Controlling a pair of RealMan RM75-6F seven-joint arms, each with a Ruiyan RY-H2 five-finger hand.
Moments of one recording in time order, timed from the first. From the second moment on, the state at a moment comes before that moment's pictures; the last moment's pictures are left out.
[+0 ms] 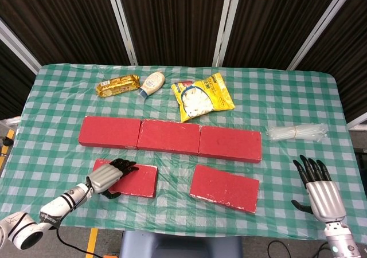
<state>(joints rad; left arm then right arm) -0.75 -1.21 0.08 -1.59 1.52 0.70 -0.10 0.05 -1.15 -0.02 -1.69 -1.56 1.43 -0.27</state>
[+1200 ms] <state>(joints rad) -0.75 -1.21 0.09 -1.55 1.55 0.75 -0.15 0.05 -1.16 -0.02 -1.69 -1.56 1.44 -0.27</state>
